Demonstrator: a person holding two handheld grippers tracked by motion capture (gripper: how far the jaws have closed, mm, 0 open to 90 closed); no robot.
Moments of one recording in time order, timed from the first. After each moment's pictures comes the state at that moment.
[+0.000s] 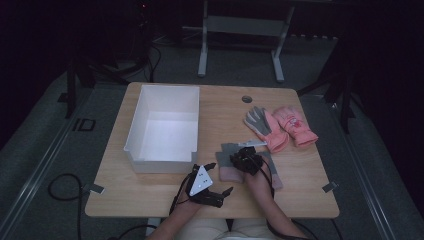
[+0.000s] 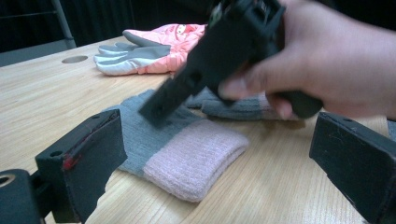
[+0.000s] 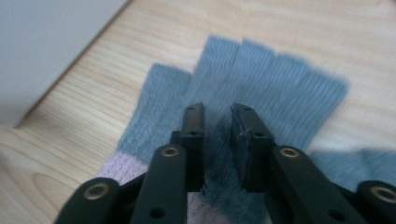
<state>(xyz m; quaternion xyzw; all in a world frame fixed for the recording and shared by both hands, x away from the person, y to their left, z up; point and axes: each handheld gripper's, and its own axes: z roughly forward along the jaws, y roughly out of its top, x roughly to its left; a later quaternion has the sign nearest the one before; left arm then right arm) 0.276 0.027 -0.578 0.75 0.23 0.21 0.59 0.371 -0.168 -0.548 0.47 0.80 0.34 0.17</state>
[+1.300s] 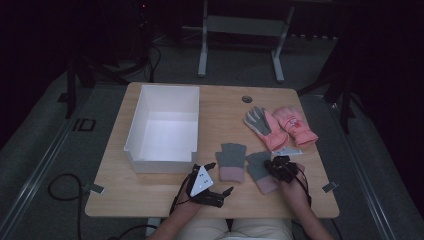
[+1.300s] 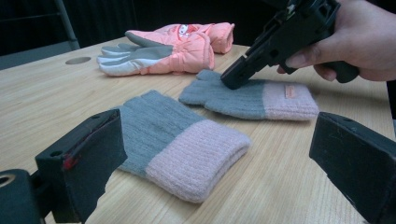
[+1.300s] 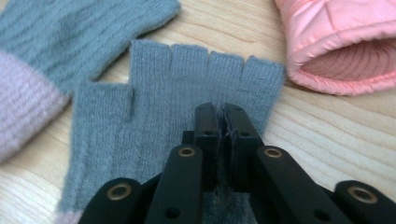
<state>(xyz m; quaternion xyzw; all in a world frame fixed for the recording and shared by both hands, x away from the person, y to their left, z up) 0.275 0.026 -0.578 0.75 0.23 0.22 0.58 0.352 -0.273 -0.552 0.47 0.80 0.30 0.21</state>
